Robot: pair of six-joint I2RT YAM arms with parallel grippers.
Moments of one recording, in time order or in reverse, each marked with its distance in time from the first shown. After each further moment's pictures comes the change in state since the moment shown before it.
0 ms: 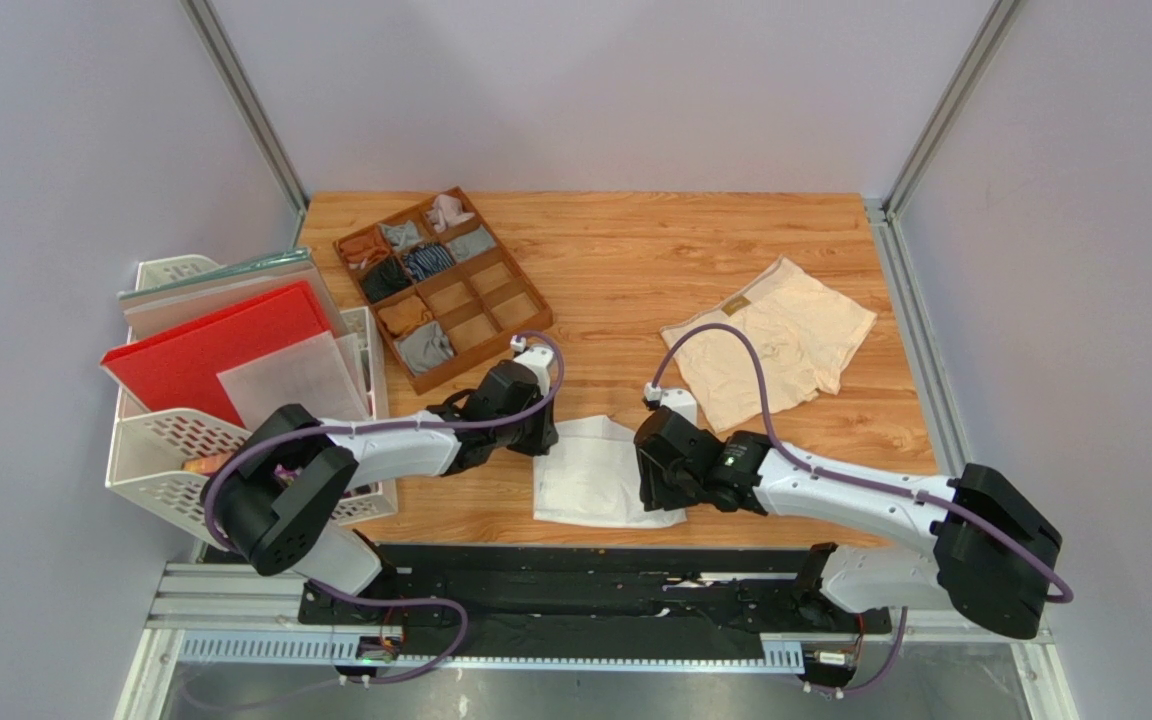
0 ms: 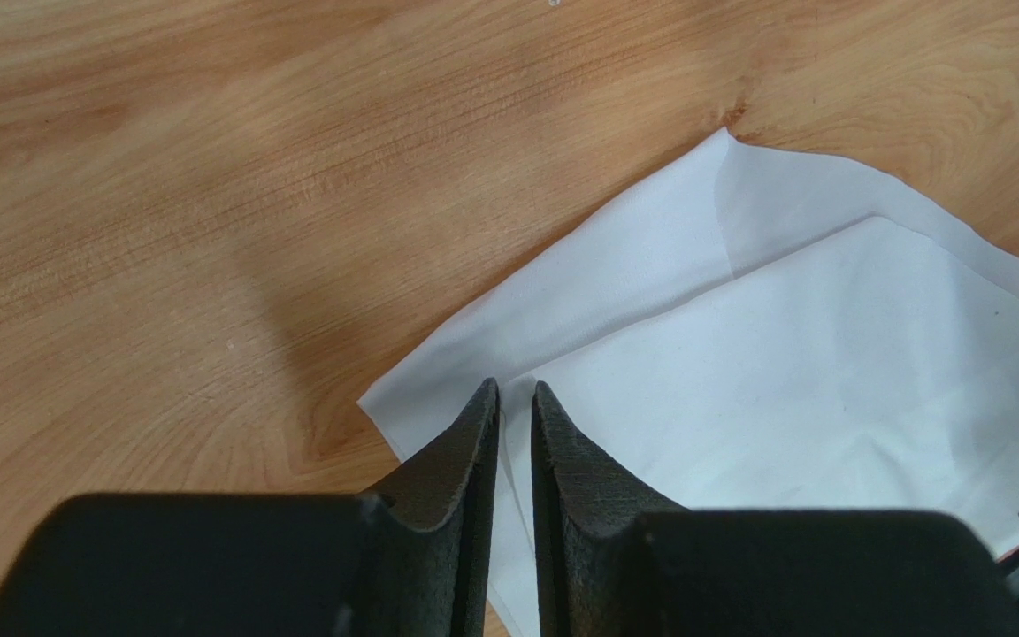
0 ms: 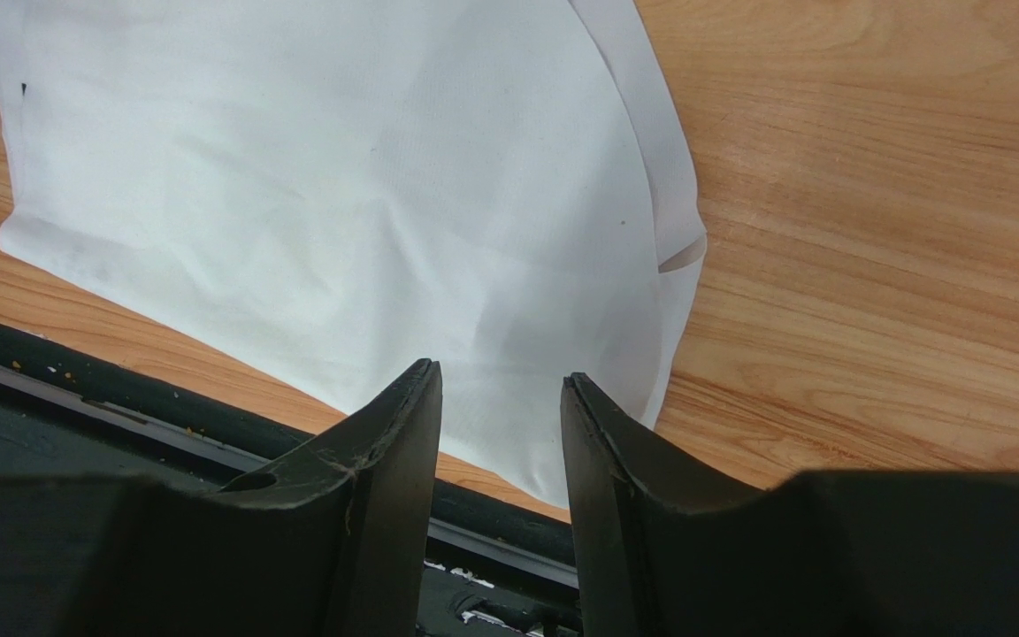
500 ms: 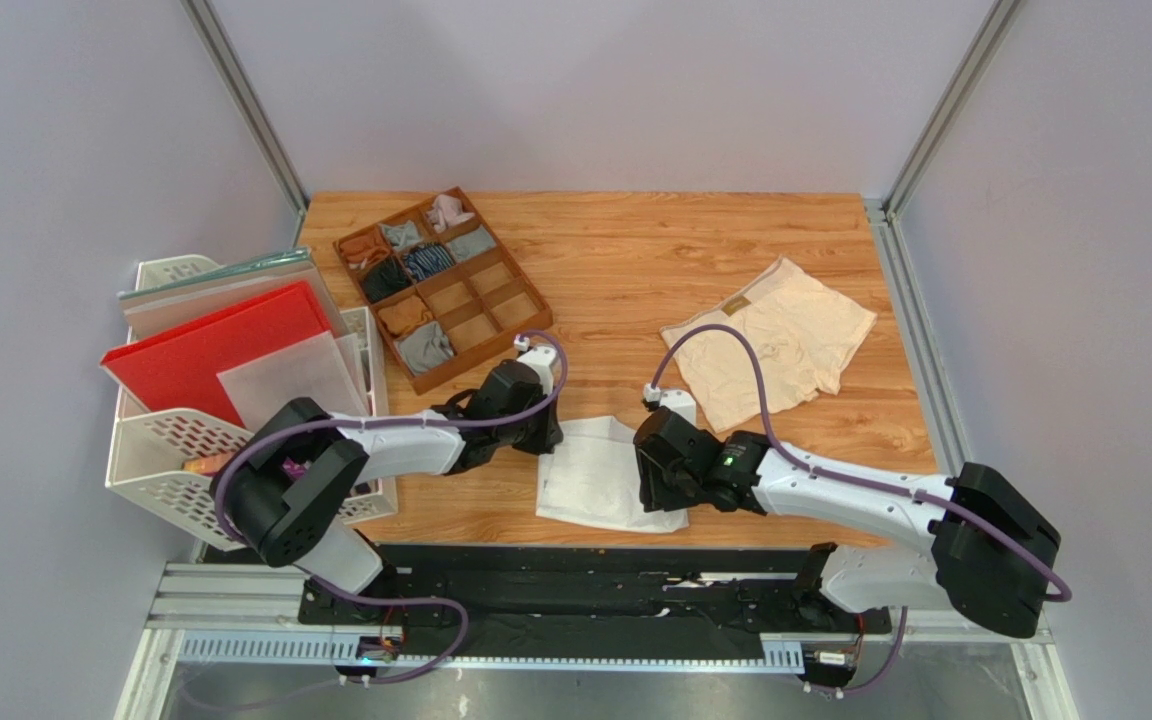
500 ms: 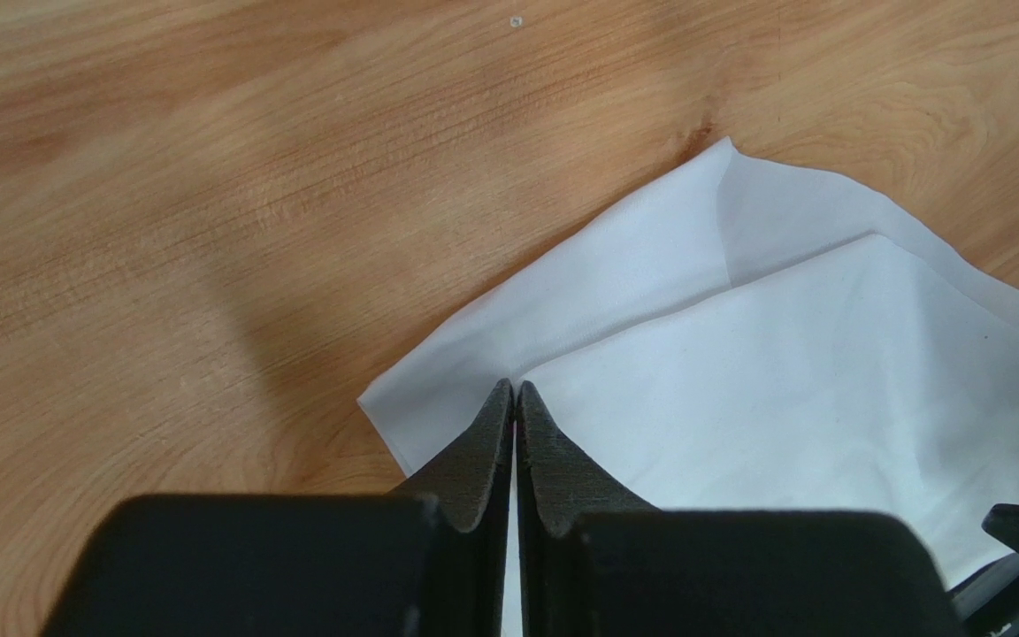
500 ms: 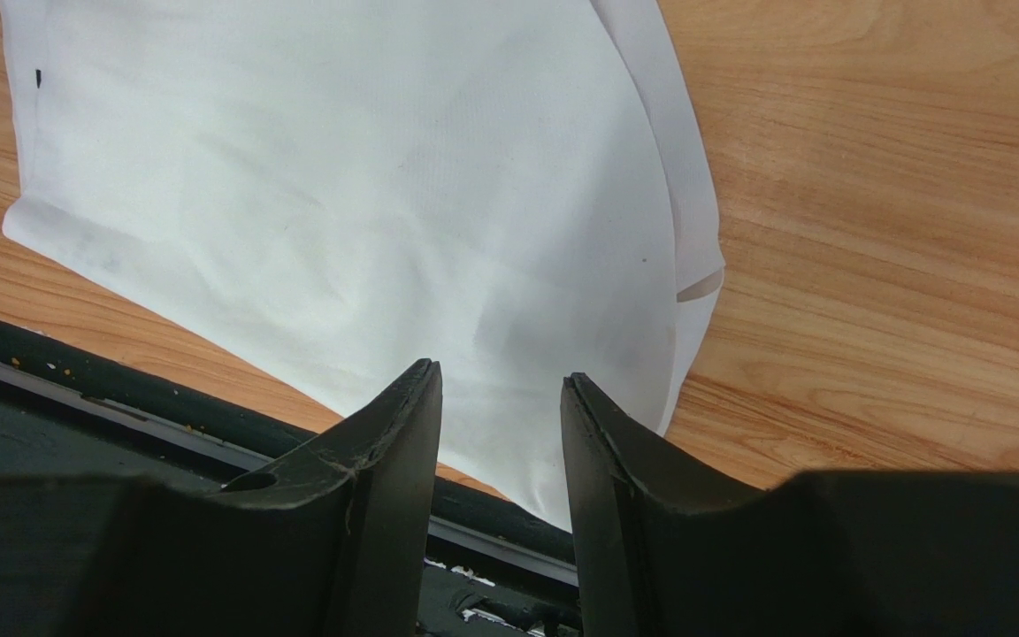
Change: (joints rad) left arm 0.000 0.034 0.000 0.056 0.033 -0.016; right arm 0.000 0.007 0.000 0.000 -0.007 0.000
